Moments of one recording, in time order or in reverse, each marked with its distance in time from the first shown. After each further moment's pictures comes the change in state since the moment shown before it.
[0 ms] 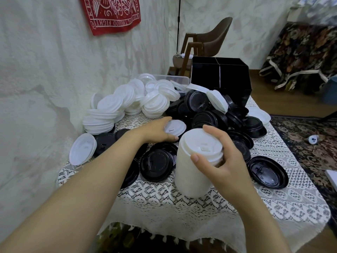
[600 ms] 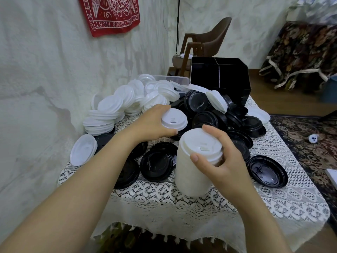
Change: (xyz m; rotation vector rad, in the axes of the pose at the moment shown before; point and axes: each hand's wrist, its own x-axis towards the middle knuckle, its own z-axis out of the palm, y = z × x) left_hand -0.036 0.025 -0.021 0.006 0.255 0.160; right_hand -0.001 0.002 -0.002 -0.003 -0.005 0.012
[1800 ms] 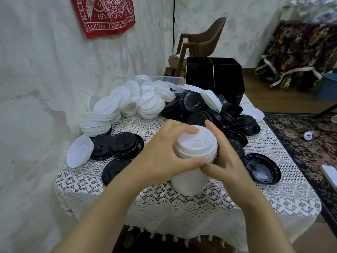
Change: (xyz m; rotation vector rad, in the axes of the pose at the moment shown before) left_hand -0.090 0.075 0.010 -0.333 0.005 0.111; right_hand 0.000 0.009 -0.016 0.162 -0.192 0.018
